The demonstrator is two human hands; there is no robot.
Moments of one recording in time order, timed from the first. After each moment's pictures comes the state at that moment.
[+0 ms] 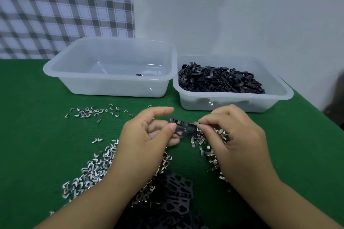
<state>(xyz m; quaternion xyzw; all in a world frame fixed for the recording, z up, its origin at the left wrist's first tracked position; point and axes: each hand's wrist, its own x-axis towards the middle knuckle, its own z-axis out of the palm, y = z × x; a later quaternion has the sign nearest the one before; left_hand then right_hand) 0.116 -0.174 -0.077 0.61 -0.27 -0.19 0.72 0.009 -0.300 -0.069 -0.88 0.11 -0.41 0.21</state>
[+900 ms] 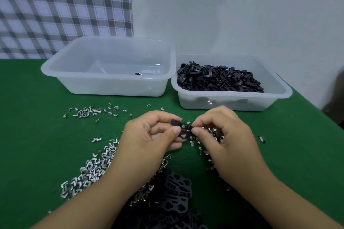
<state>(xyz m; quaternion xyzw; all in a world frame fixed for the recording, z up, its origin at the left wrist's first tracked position) 0.114 -0.172 -0.074 0.61 -0.29 -0.23 0.70 0.012 -0.296 -0.066 -0.88 0.16 -0.31 0.33</state>
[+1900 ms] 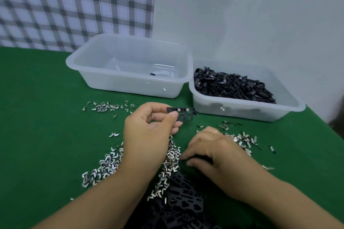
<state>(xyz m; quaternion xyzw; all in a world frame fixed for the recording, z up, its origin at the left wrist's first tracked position) 0.127 -0.171 -0.076 0.61 -0.16 -0.09 0.77 0.023 -0.289 -0.063 -0.97 -0.02 -0.09 0.22</state>
